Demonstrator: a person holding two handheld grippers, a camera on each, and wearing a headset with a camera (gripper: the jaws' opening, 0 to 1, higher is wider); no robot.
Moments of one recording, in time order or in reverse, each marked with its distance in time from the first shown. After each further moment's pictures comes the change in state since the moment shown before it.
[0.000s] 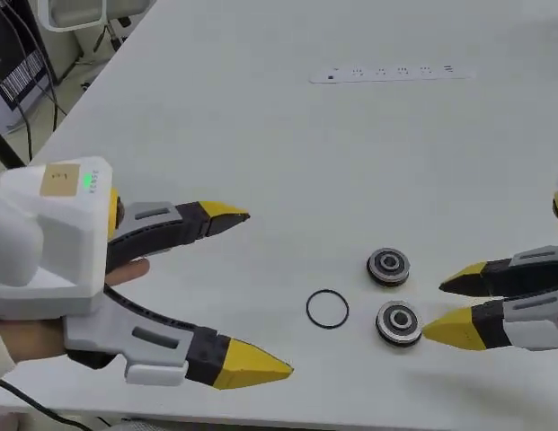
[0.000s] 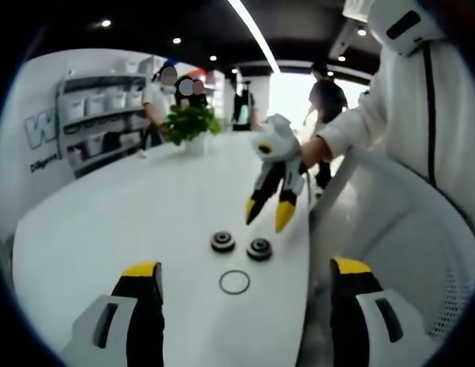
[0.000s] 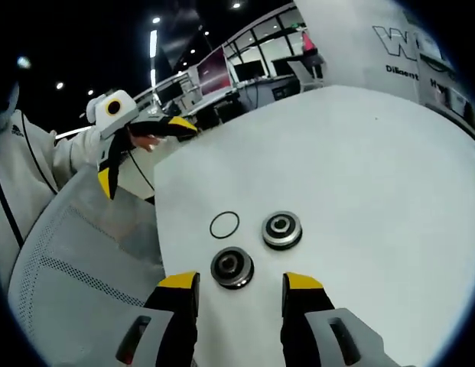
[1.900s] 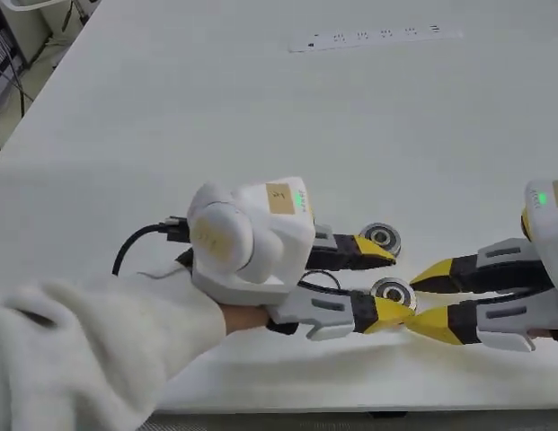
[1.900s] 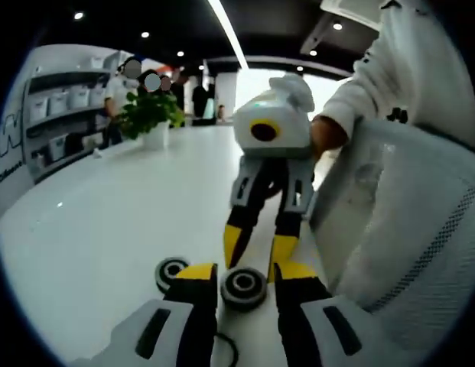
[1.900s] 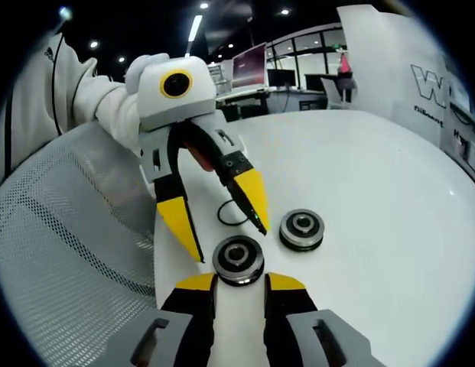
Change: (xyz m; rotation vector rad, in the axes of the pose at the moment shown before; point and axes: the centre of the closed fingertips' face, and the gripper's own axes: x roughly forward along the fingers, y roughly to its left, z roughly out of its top) left arm 0.132 -0.028 -0.021 0.054 0.020 -0.193; right arm 0.024 0.007 -0.018 -0.239 0.003 -0.002
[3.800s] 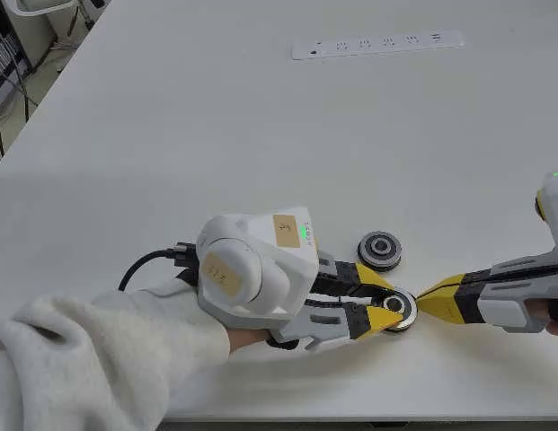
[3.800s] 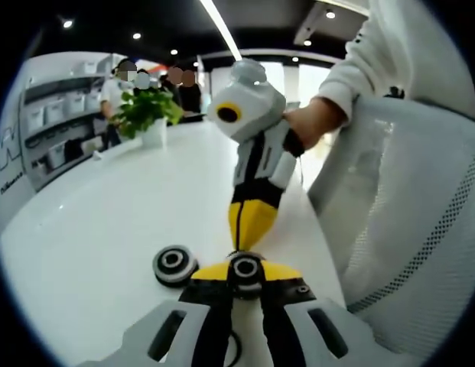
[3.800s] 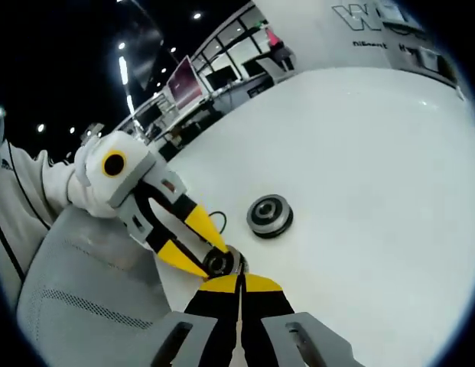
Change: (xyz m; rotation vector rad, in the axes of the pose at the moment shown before) left arm 0.004 0.002 -0.016 0.058 0.035 0.021; right arm -0.016 -0.016 0.009 0.543 -0.096 0.020
